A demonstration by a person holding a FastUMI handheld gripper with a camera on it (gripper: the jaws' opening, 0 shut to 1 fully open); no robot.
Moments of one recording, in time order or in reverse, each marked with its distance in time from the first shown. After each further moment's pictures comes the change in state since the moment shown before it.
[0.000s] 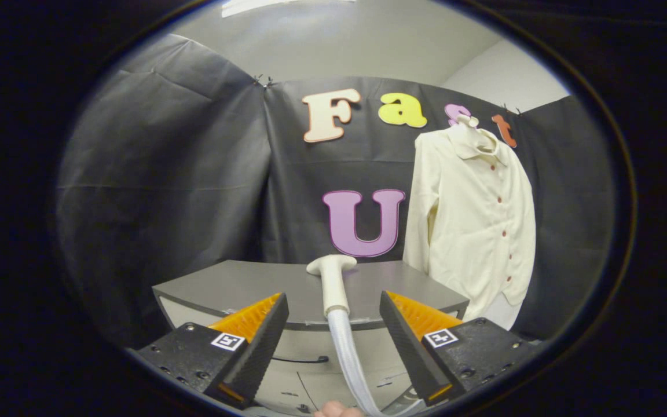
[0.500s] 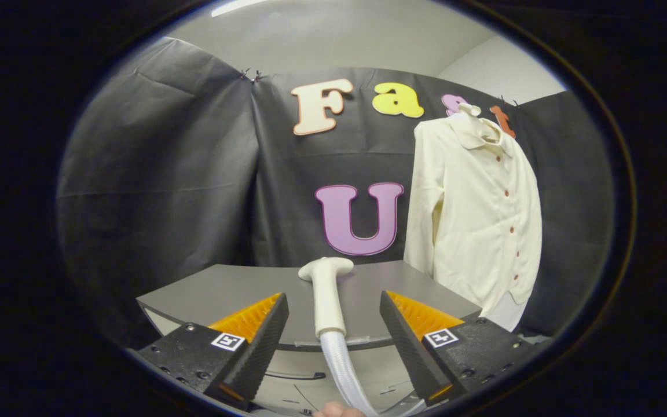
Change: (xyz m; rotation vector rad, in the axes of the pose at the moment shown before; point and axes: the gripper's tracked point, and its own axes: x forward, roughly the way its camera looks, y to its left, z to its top) arm 0.044 -0.001 0.000 0.018 0.038 -0.018
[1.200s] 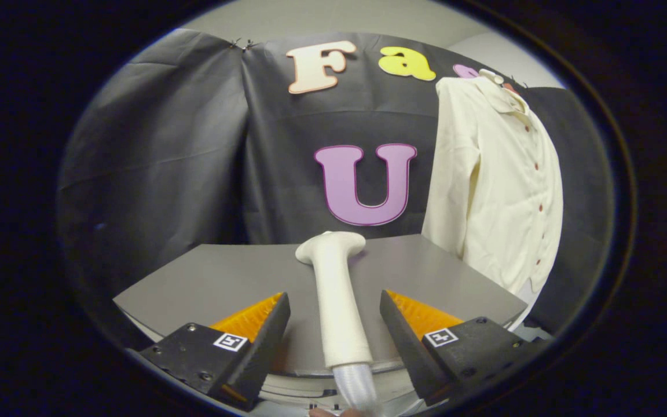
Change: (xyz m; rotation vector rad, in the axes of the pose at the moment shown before) arm 0.072 0.019 -0.044 0.003 0.202 -0.001
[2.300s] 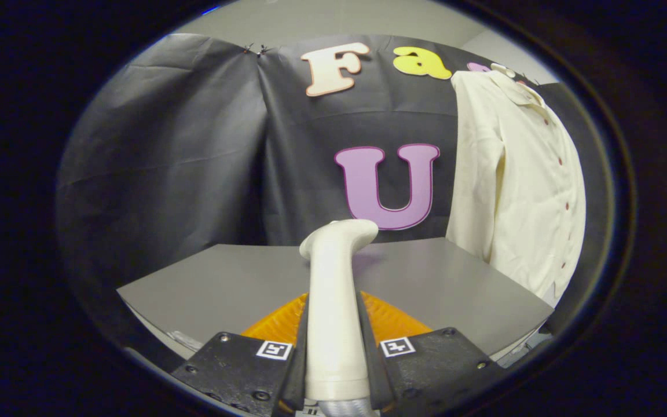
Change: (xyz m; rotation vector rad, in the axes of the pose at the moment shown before) arm -0.003 0.003 0.009 0.013 -0.113 0.155
